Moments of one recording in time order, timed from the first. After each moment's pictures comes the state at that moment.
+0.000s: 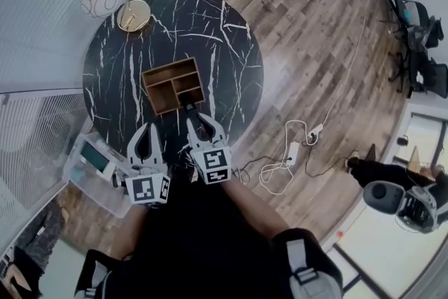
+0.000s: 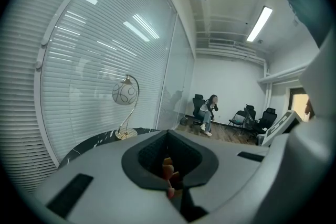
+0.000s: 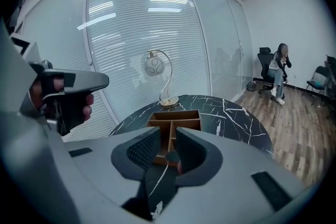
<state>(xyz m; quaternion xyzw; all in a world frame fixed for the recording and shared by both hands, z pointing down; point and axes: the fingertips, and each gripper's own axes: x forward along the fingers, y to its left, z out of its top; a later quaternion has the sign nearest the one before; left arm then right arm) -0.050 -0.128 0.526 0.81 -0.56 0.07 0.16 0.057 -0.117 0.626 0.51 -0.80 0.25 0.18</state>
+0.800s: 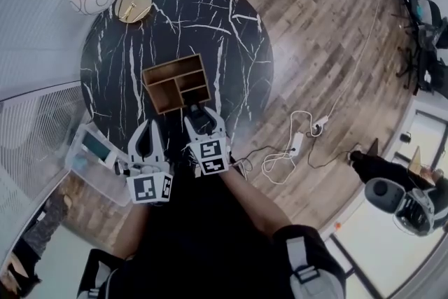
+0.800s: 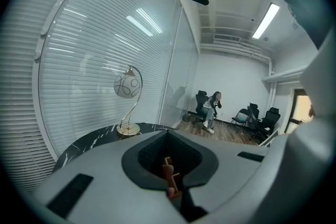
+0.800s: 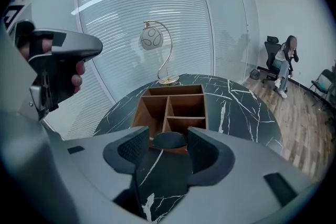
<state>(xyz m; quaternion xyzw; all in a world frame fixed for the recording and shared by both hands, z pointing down) -0.053 -0.158 0.555 0.80 -0.57 0.08 0.18 0.049 -0.130 0.704 0.48 -0.78 0.29 0.27</state>
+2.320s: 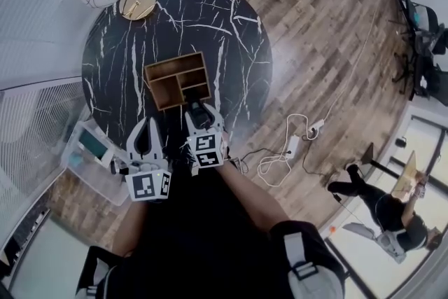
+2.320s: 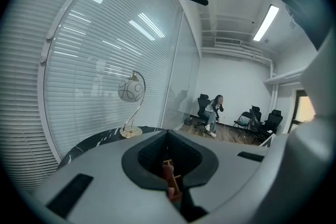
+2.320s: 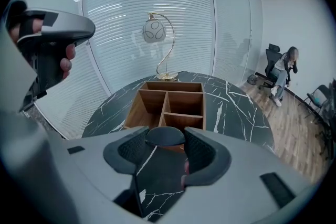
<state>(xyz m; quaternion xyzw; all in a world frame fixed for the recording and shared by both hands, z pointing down) -0.064 -0.148 0.544 0.79 -0.59 0.07 0.17 0.050 -0.129 0.714 0.48 -0.77 0.27 0.32</state>
